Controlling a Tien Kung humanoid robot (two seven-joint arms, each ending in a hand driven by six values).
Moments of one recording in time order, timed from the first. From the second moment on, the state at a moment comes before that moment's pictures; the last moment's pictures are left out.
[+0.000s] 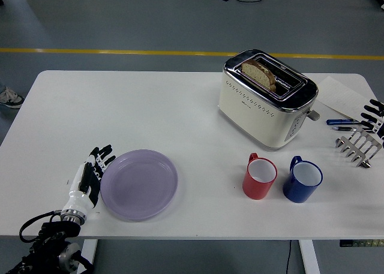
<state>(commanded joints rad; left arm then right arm) -0.12 0.05 -1.18 -0.96 0.85 0.06 -0.37 0.16 -0.24 1.63 1.13 -1.05 0.09 0.12</state>
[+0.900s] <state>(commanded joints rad) -0.20 0.04 -1.07 -0.93 0.67 0.04 -0.37 0.17 -0.24 1.63 1.13 -1.05 0.09 0.13</state>
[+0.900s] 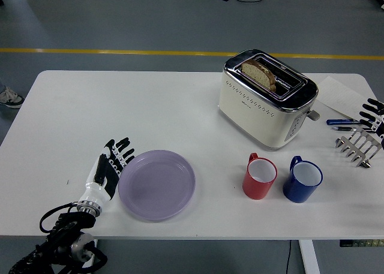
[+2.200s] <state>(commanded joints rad) -0.18 0.08 -0.99 -1.01 0.54 0.05 -0.36 0.17 -0.24 1.62 1.13 -1.05 0.09 0.13</state>
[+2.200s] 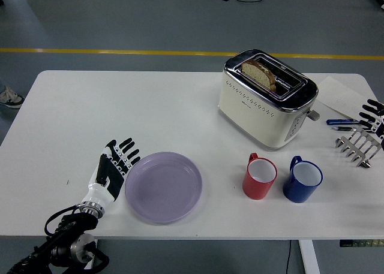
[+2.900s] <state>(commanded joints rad) -0.18 0.08 -0.95 -1.03 0.51 0.05 -0.38 0.16 -0.24 1.61 1.12 -1.05 0.09 0.13</state>
